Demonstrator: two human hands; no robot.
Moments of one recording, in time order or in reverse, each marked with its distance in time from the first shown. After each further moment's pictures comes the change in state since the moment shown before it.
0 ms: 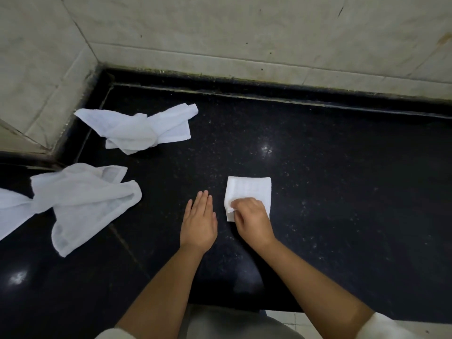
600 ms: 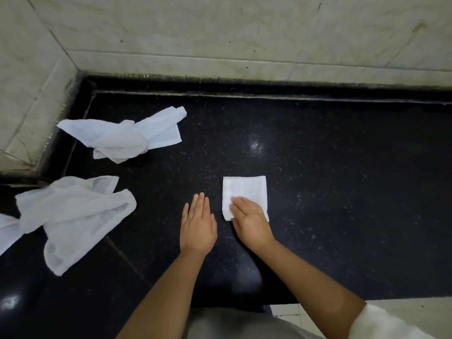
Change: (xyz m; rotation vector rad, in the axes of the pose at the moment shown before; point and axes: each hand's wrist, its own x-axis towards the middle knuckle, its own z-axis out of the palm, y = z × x) left_hand 0.000 -0.001 0.000 -0.003 0.013 0.030; right_hand -0.014 0.010 0.014 -0.194 -0.230 0.037
